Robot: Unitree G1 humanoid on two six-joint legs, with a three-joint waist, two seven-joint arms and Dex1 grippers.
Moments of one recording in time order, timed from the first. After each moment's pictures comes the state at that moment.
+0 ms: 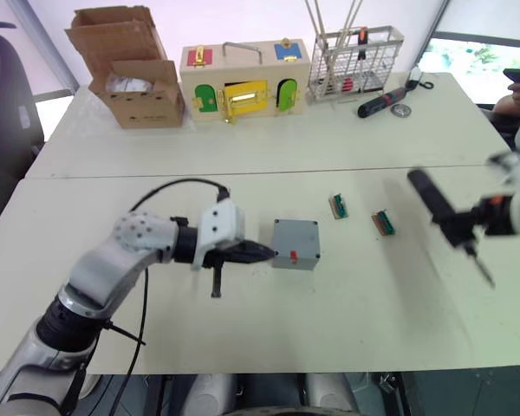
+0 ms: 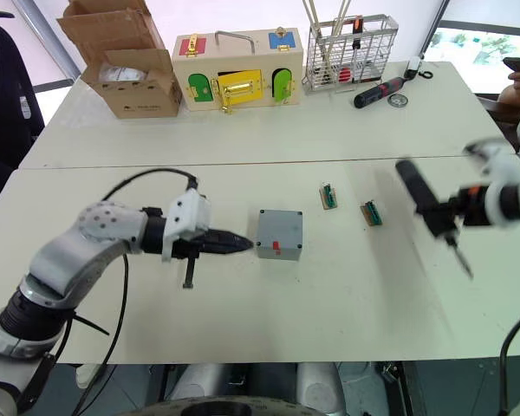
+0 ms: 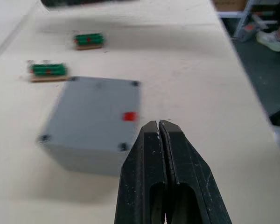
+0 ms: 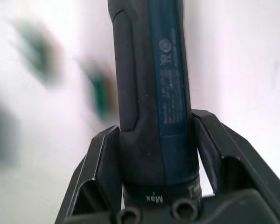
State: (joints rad) left arm -0.48 0.70 -0.24 -0.38 -0.47 0.54 -1.07; right arm -0.84 -1.17 -0.11 0.35 0.42 1.43 0.98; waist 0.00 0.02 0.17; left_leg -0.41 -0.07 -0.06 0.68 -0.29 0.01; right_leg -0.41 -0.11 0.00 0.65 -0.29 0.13
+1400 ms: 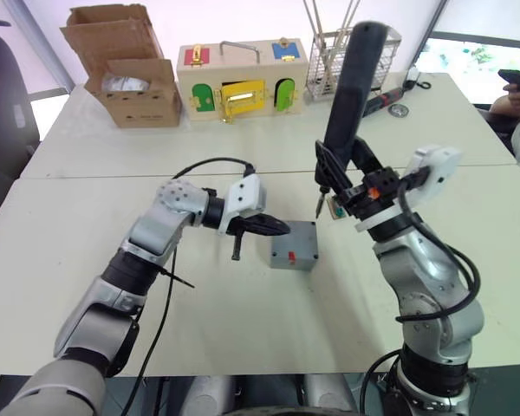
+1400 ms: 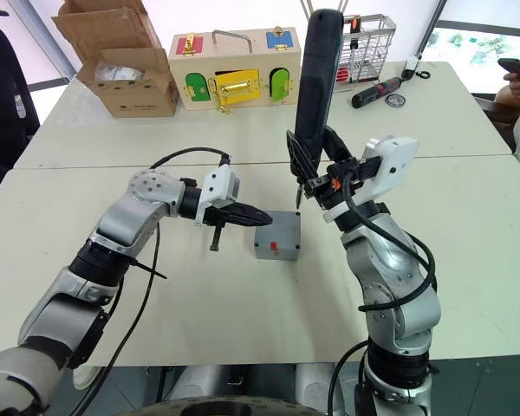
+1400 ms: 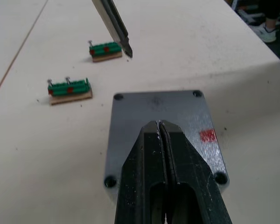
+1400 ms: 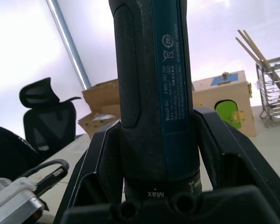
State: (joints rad) left arm -0.71 0.45 -0.35 0.14 -0.24 0.25 -1.27; right arm -0.24 -0.15 -0.07 -0.68 0.37 0.53 0.23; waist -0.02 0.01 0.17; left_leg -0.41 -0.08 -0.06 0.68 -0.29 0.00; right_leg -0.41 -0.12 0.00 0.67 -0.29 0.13
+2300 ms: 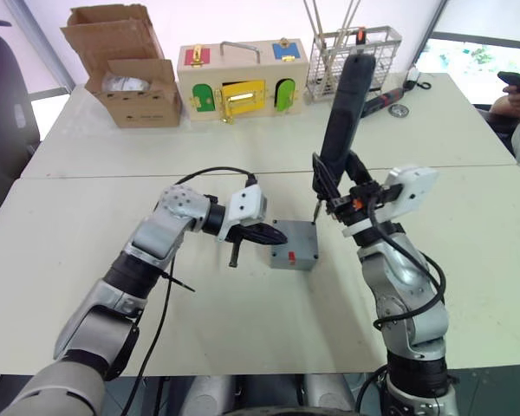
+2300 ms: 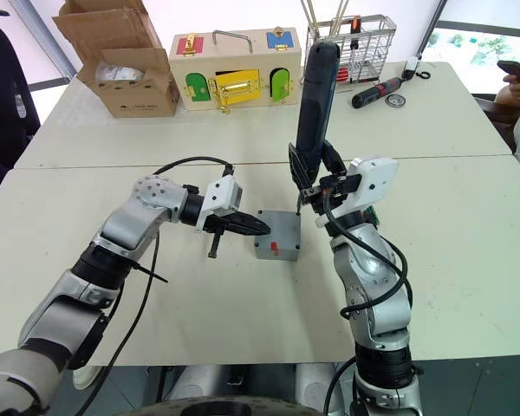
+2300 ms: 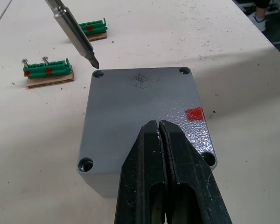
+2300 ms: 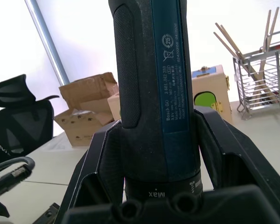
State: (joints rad) left arm -0.70 0.45 -0.37 0.15 -0.21 0.25 -1.30; right arm -0.19 -0.12 0.00 -0.50 0.26 0.29 0.20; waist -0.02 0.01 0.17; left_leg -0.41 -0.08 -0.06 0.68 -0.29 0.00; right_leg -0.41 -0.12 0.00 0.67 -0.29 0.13
